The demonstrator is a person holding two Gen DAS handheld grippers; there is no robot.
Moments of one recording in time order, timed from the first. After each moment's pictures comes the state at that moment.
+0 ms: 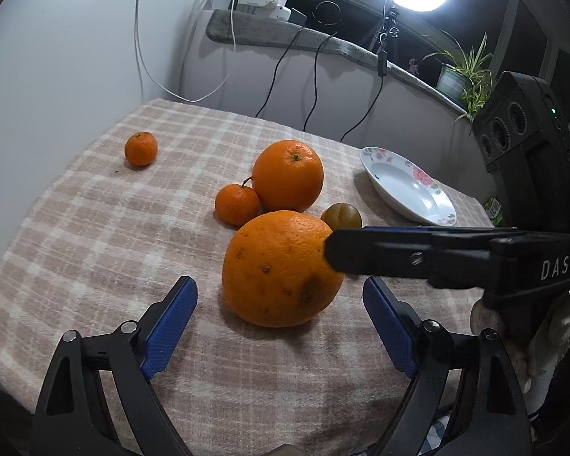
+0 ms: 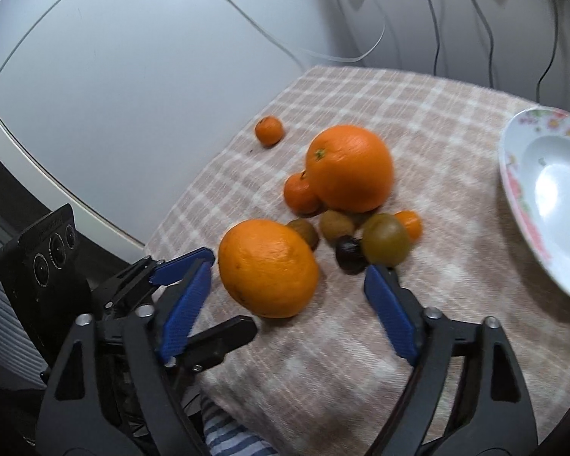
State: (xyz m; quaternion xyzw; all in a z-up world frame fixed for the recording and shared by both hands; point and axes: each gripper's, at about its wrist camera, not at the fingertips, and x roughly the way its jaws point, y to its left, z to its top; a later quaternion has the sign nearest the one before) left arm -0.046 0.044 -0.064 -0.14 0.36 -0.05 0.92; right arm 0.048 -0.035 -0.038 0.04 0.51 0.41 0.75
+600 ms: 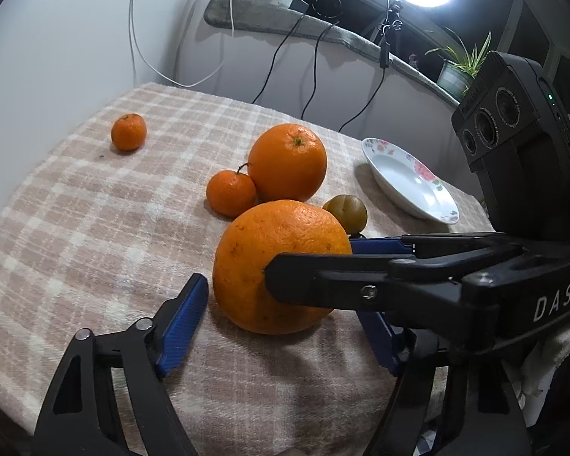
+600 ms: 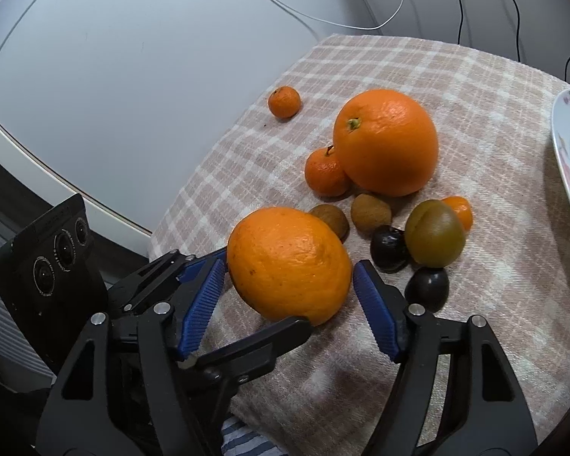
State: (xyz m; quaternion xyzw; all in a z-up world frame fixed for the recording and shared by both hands) left arm -0.031 0.044 -0.079 -0.15 0.38 -0.07 0.91; right arm 0.055 -0.013 -0.057 0.04 0.54 0.42 0.72
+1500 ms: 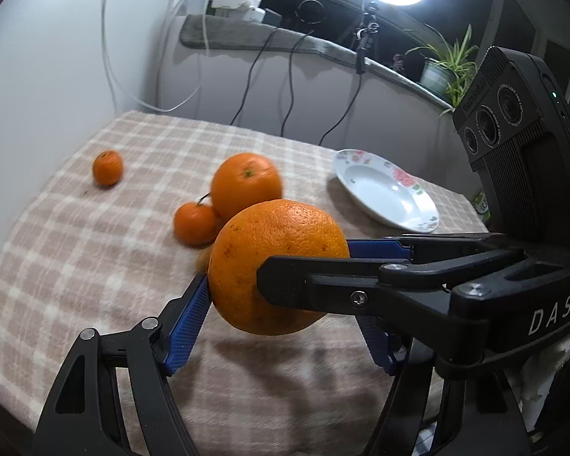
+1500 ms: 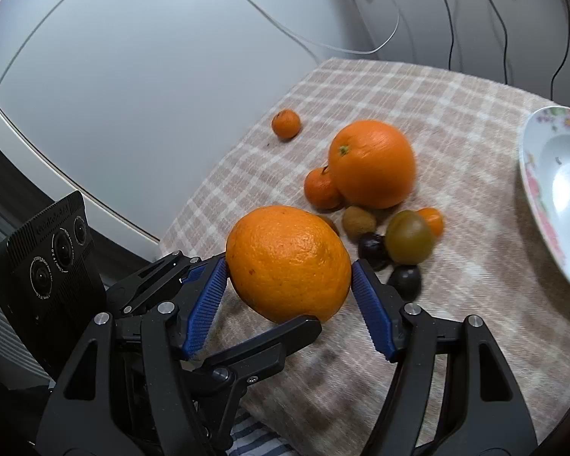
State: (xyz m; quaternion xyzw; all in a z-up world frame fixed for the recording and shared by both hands) left arm -0.028 0.014 -0.050 -0.12 0.36 -0.08 0.92; right arm 0.049 -0.044 -0.028 0.05 0.51 0.42 0.75
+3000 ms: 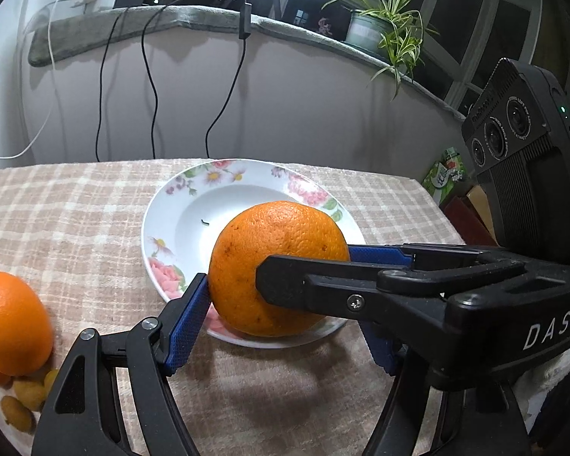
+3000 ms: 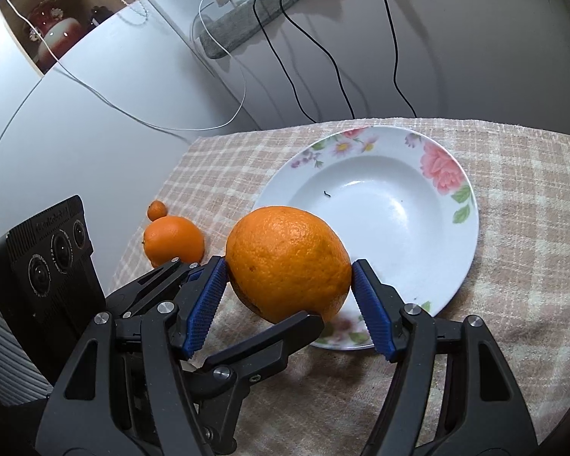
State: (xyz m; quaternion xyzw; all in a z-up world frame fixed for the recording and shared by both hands) left arm 0.093 -0.123 -0.052 -0.08 0.38 -0.20 0.90; right arm 0.136 -0.208 -0.017 0.12 0.50 0.29 0.81
